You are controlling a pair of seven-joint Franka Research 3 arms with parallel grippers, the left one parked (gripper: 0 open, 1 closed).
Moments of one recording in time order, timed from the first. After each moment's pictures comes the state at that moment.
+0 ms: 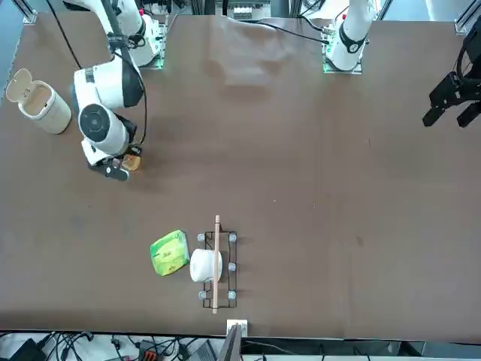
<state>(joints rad) 0.22 0.20 0.02 -2.05 -0.18 1.94 0.48</state>
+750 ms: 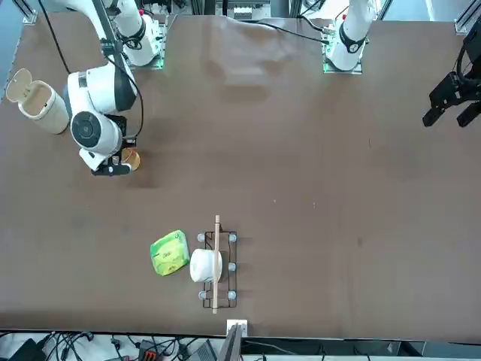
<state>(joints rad) 0.16 0.20 0.02 -2.09 -0.18 1.92 0.18</state>
